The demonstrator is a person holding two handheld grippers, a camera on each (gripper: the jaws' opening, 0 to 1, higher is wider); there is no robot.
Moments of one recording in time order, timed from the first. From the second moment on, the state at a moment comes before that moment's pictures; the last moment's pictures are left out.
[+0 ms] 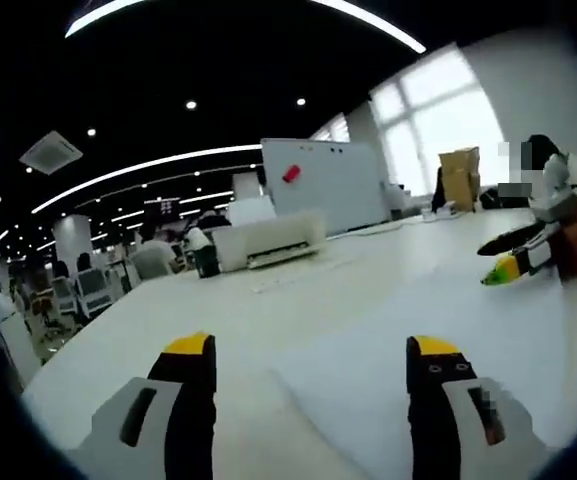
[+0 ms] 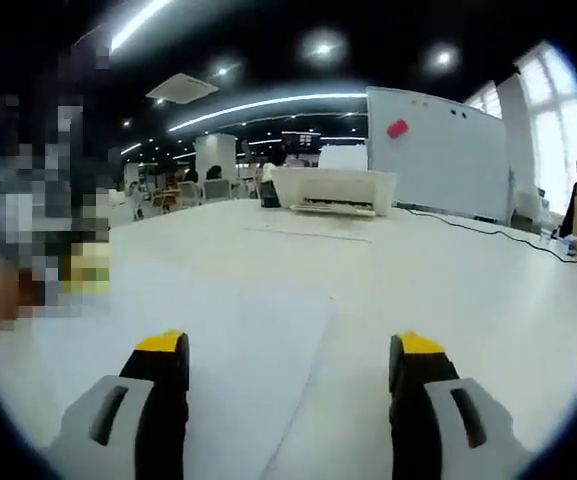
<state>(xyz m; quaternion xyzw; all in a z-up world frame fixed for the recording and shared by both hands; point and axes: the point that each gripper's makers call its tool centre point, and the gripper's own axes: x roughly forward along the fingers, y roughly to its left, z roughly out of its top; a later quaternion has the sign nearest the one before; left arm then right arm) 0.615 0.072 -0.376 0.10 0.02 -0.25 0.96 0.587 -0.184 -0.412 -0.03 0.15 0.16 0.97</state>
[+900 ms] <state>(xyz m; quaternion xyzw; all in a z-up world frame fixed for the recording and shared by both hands) 0.562 0.091 -0.382 0.12 0.07 -0.26 0.96 0.543 -0.200 -0.402 -0.01 0.16 0.20 0.97</state>
